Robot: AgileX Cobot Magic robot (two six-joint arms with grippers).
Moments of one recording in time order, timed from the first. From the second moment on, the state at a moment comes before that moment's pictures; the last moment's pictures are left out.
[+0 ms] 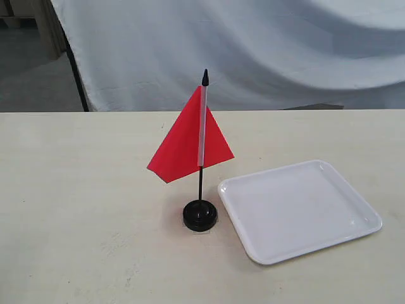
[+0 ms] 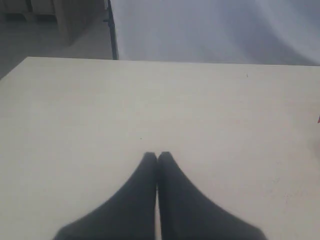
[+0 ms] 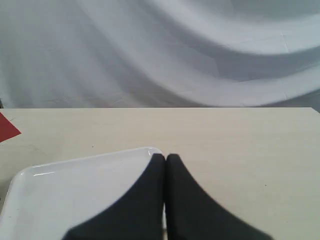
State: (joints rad) left arm -0.01 0.00 0.00 0.00 0.34 -0.04; right arm -0.02 0.01 0.00 -0.02 0.17 0.03
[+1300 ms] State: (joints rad) left arm -0.01 0.00 0.00 0.00 0.34 -0.04; right arm -0.02 0.25 -0.10 -0.09 -0.69 0.68
